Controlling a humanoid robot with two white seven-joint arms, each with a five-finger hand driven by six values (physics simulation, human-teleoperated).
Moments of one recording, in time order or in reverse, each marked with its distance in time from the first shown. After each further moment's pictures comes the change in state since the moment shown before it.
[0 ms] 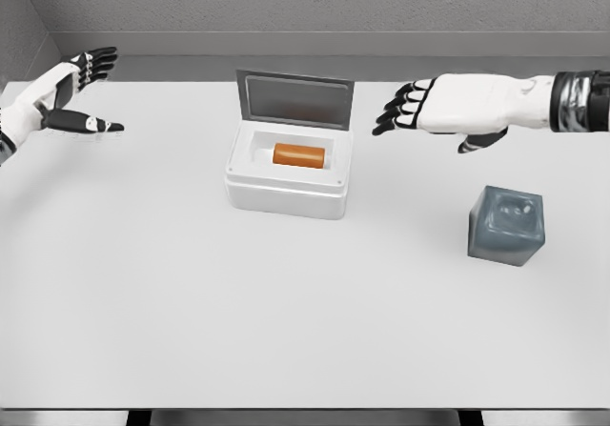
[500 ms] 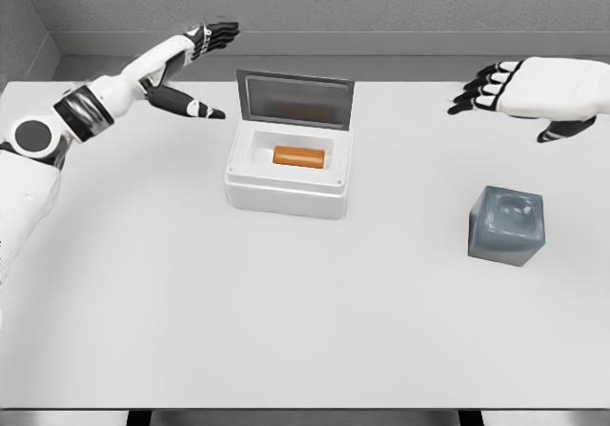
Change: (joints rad) left arm 0.038 -0.127 -0.050 -0.300 -0.049 -0.015 0.000; right arm 0.024 -0.146 -0.072 0.004 -0.009 0.001 0.000
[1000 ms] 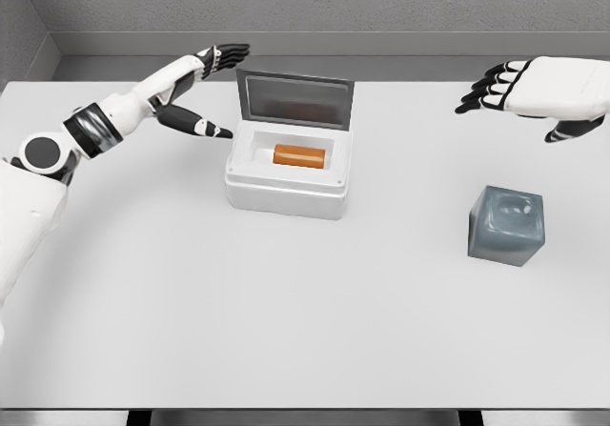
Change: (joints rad) left arm 0.043 0.006 -0.006 -0.055 0.004 0.000 0.000; right arm 0.005 -0.011 -0.002 0.005 0.001 0.000 0.000
